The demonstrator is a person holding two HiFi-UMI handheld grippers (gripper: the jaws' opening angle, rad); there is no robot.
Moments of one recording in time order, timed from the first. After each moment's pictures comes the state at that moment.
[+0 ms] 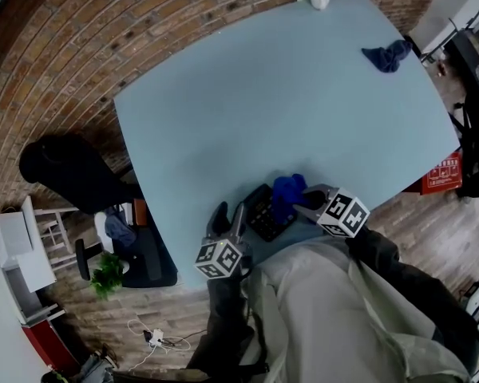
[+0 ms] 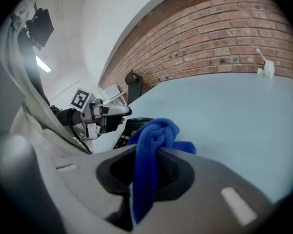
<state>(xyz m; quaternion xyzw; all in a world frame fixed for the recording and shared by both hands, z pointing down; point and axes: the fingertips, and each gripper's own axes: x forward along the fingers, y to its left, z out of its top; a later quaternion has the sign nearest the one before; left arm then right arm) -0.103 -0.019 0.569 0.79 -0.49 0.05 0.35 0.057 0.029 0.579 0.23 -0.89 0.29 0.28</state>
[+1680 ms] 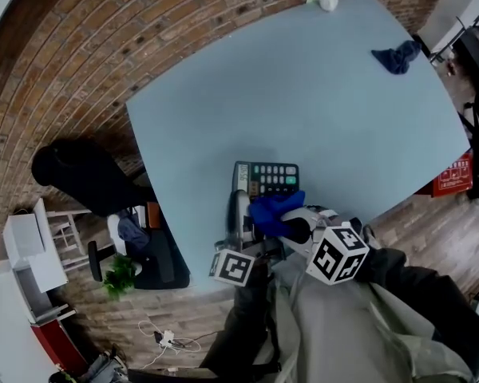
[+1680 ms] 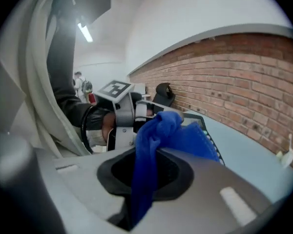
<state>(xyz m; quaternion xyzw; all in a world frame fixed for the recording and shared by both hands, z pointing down) -0.094 -0.058 0.447 0.73 -0.53 -0.24 0.37 -0.032 0.047 0.457 0.13 -0.94 0.05 0.30</state>
